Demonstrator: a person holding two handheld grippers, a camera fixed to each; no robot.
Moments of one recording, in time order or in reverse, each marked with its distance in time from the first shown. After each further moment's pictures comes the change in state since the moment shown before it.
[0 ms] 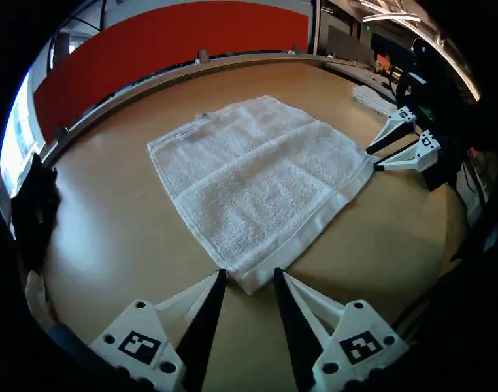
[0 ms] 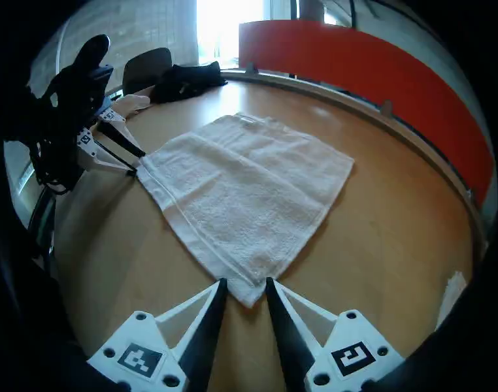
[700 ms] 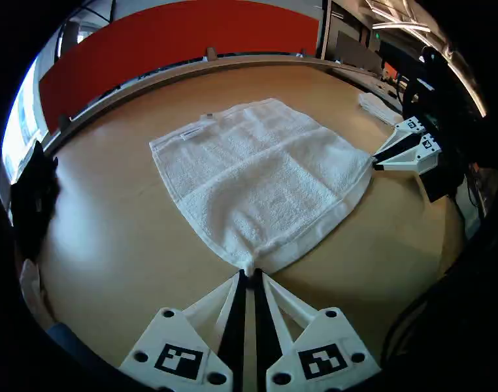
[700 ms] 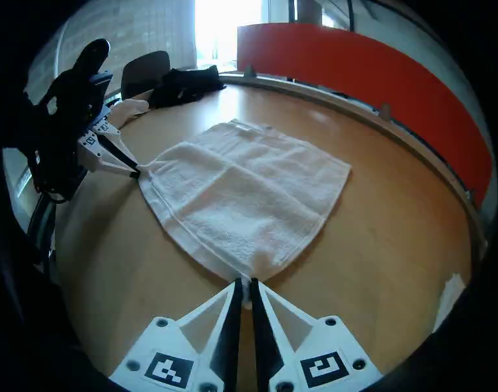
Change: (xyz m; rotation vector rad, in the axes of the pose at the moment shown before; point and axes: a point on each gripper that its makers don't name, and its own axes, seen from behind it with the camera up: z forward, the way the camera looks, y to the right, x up) left arm 0.003 0.004 -0.003 -0.001 0.001 -0.061; right arm 0.012 -0.002 -0.002 -0.009 0.017 0.009
